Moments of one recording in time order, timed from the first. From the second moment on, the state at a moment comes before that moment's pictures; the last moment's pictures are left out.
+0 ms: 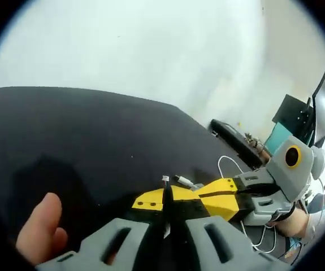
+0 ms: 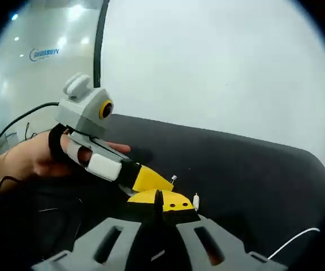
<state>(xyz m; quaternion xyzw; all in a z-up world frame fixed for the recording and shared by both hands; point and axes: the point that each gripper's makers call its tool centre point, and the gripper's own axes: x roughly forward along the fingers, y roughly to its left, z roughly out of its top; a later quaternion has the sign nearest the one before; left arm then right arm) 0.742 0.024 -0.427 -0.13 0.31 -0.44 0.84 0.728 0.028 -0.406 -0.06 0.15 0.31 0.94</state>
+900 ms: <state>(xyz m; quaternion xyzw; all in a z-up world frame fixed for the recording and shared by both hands) 0.741 0.025 -0.427 -0.11 0.27 -0.44 0.85 0.730 0.035 -0.415 -0.14 0.19 0.34 0.91</state>
